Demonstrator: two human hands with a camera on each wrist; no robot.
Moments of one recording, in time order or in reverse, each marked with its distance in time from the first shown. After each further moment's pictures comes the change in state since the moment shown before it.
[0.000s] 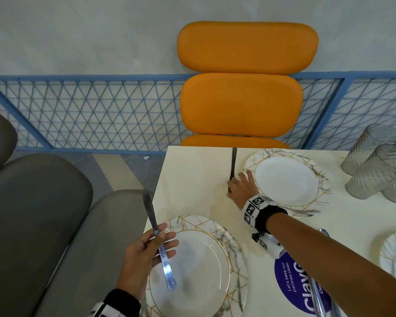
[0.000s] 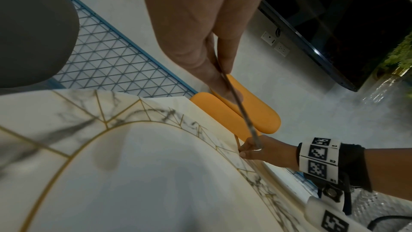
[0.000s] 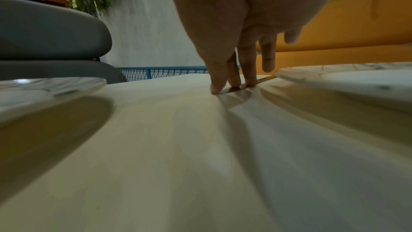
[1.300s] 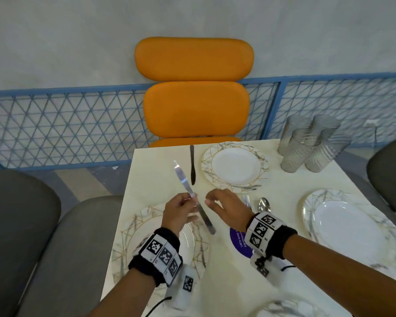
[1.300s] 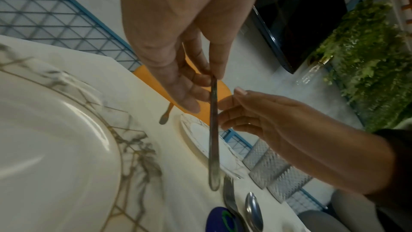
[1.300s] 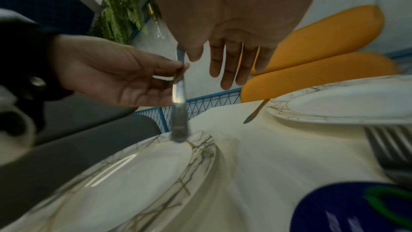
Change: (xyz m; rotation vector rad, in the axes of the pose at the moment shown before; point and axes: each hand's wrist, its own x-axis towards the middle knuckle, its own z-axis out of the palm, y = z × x) left_hand -0.026 0.015 0.135 0.128 -0.202 -0.026; right_hand -0.179 0.007 -0.035 0.817 0.239 -0.046
